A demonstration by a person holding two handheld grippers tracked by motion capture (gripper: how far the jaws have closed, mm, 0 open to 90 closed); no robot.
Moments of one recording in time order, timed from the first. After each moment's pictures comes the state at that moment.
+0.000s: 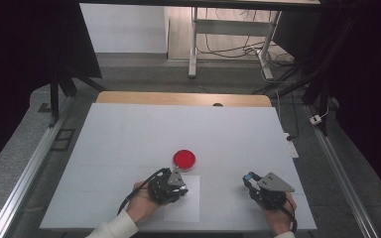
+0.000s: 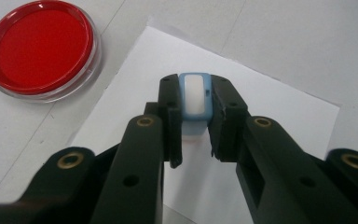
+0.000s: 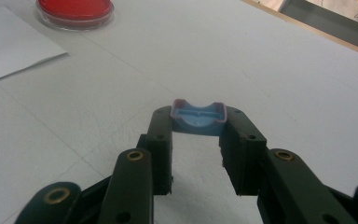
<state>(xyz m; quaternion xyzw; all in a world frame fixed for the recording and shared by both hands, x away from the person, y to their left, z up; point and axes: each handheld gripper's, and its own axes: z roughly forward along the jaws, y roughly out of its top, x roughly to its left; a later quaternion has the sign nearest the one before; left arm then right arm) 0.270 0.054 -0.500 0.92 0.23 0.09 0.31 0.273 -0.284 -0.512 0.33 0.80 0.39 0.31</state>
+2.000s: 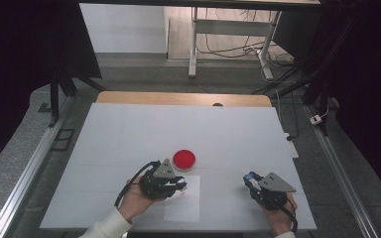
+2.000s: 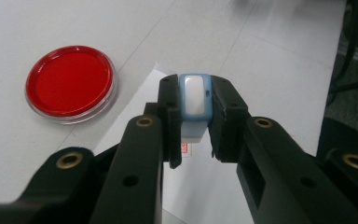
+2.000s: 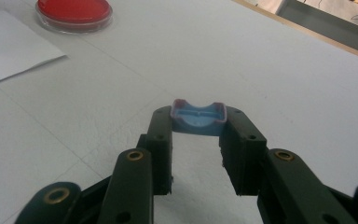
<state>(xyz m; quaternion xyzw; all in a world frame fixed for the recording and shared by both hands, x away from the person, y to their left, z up) 0.265 0.079 -0.469 0.88 0.25 0.08 0.40 0.272 -0.285 -0.510 0.33 0.80 0.39 0.31</state>
